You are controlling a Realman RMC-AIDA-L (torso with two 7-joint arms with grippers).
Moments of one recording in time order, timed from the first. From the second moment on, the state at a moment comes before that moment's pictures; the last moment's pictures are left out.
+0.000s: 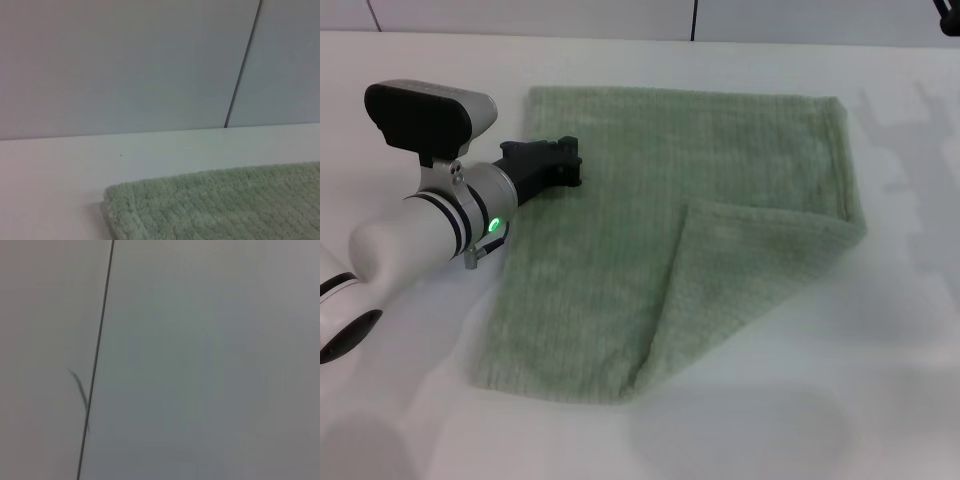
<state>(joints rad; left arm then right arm) -0.67 -2.07 -0.98 -0.30 2.88 0.44 -0.62 0.47 2.08 -1.96 -0.38 0.57 -1.20 -0.02</state>
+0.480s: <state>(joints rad) -0.66 -2.07 -0.98 -0.31 2.88 0.44 -0.62 0.47 2.07 -1.95 -0.70 0.51 -0.67 -0.02</state>
